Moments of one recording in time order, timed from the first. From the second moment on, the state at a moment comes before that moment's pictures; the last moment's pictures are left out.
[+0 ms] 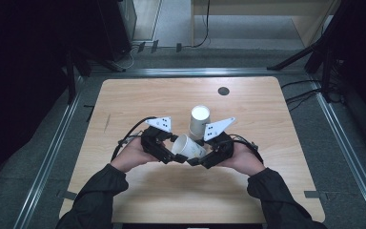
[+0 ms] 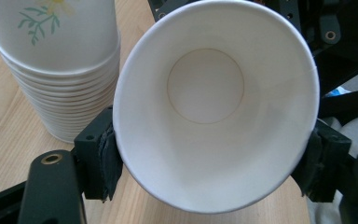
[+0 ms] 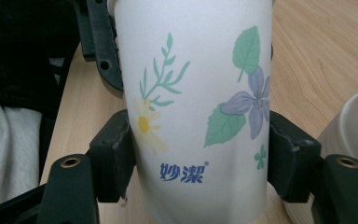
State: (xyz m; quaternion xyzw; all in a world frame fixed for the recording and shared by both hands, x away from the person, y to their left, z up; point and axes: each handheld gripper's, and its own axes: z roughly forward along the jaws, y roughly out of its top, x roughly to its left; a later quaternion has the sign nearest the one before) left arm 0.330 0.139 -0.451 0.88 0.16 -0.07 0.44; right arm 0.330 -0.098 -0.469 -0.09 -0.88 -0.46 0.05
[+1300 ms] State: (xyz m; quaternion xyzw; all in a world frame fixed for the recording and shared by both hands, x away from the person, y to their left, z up) left arm 0.334 0.164 -0.438 0.88 0.18 -0.04 0.44; right arm 0.330 -0.107 -0.468 -0.12 -0.88 -0.45 0.01
